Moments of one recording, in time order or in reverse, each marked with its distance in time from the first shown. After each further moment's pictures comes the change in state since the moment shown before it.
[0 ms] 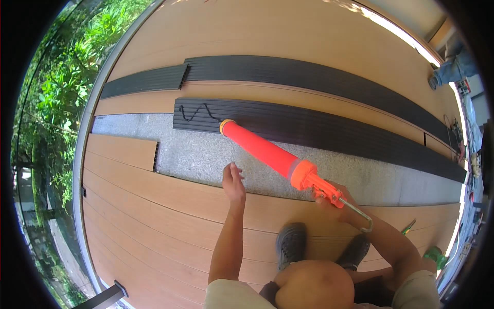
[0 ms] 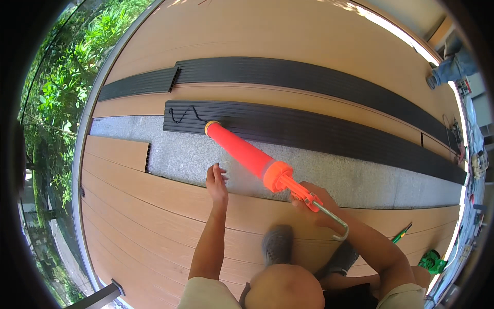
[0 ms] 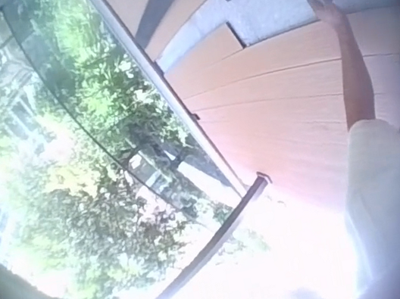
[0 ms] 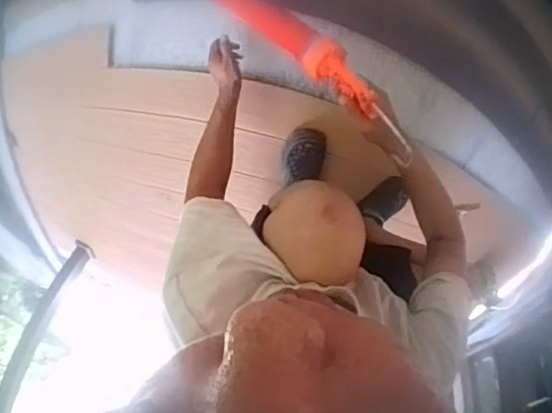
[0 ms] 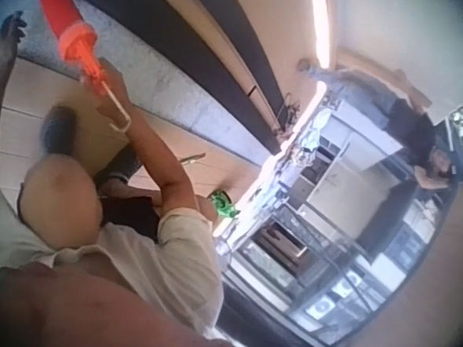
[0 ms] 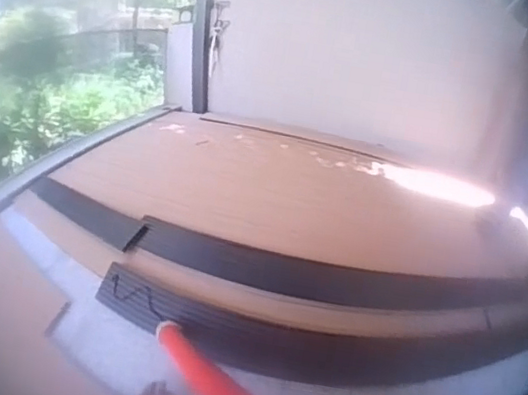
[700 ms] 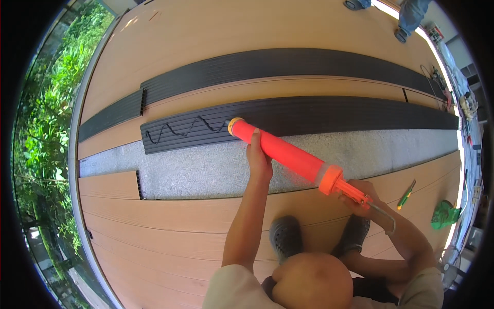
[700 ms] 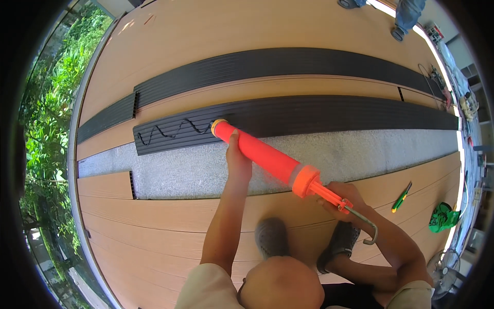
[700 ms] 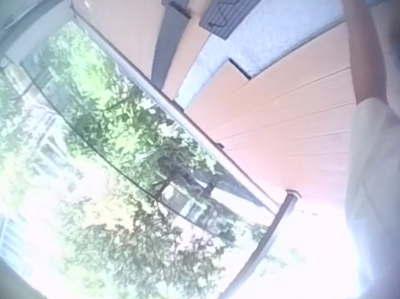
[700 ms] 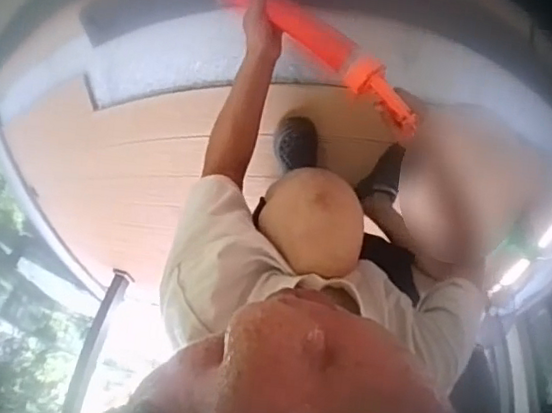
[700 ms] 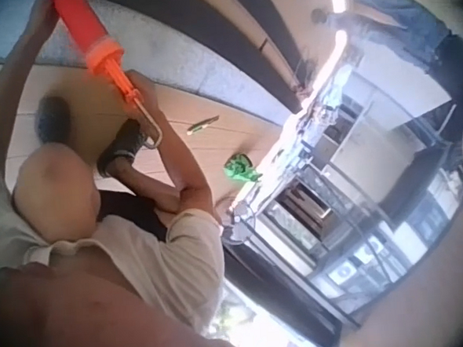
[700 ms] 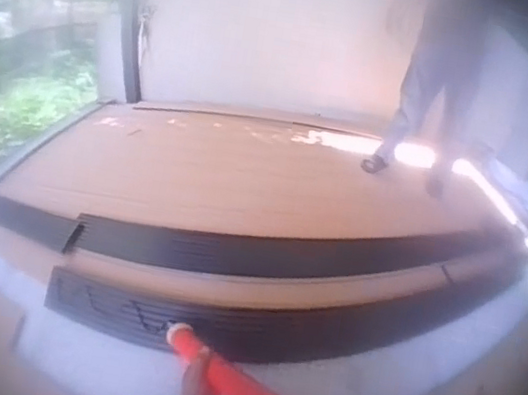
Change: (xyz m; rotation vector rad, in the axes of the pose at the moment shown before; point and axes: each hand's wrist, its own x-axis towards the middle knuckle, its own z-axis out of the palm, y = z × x) left_hand -0.043 0.081 0.185 -0.656 -0.447 -0.434; right_hand -0.117 0.045 -0.063 -0.301 0.284 0.109
